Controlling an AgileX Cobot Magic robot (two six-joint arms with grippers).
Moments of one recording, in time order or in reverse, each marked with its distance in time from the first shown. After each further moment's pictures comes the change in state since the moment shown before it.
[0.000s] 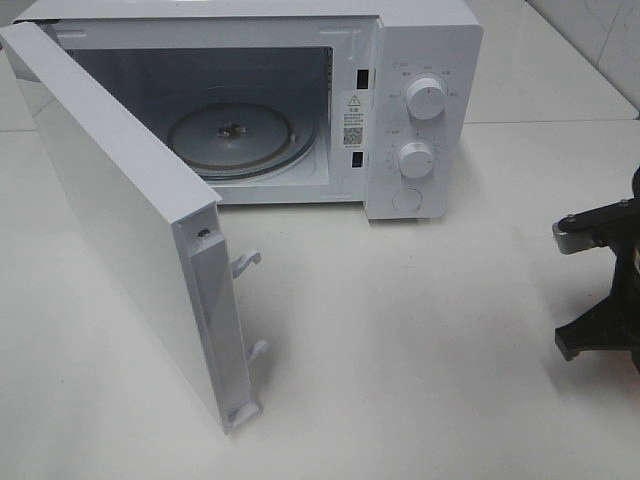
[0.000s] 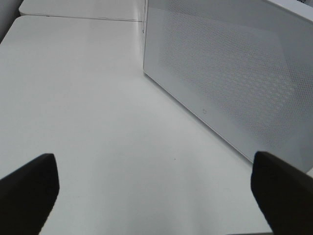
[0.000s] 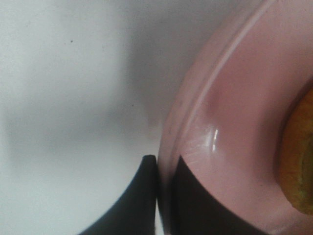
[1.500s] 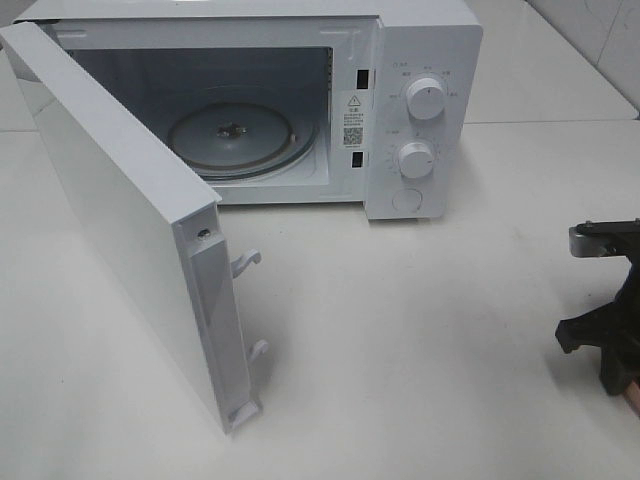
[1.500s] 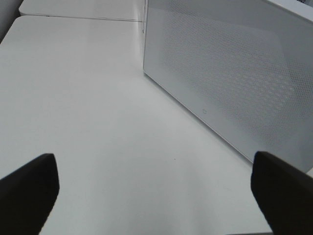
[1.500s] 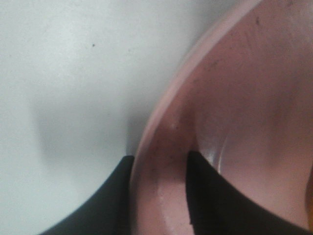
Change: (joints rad) left arm 0.000 0.000 0.000 0.000 0.000 0.000; right arm -0.210 0.070 -0.004 0.383 -0.132 -0.421
